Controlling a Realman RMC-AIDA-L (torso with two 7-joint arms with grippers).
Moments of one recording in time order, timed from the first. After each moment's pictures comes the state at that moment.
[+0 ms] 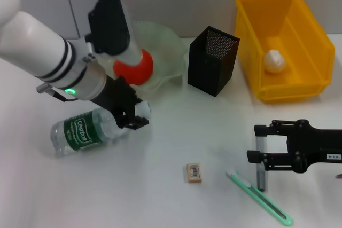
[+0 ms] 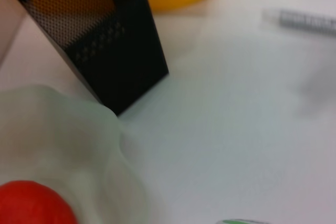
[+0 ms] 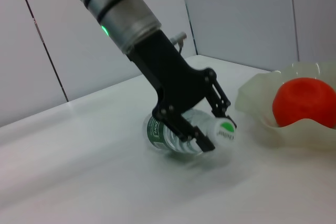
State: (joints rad) left arm -0.82 -2.07 1.30 0.96 2.51 1.28 -1.89; right arm 0.50 2.02 -0.69 -0.61 -2.04 -1.60 1.30
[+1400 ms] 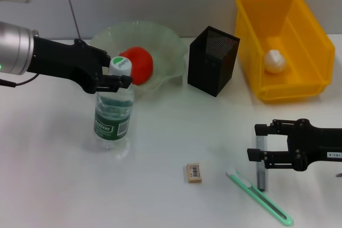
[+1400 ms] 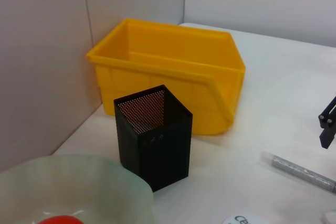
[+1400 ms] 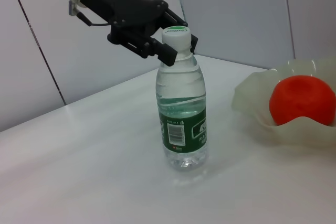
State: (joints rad) left arm -0.68 -2.01 0.93 1.13 2.22 1.56 -1.83; right arm 0.50 2.02 -0.69 -0.61 -2.04 -1.60 1.34
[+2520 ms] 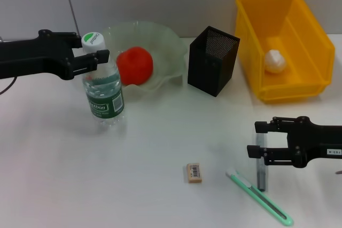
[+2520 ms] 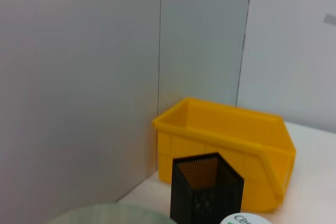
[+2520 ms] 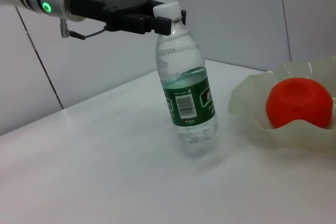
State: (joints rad) left arm -0.53 -2.05 0.74 1.05 1.97 1.48 -1.63; right arm 0.50 2.02 -0.69 -0.61 -2.04 -1.60 1.36
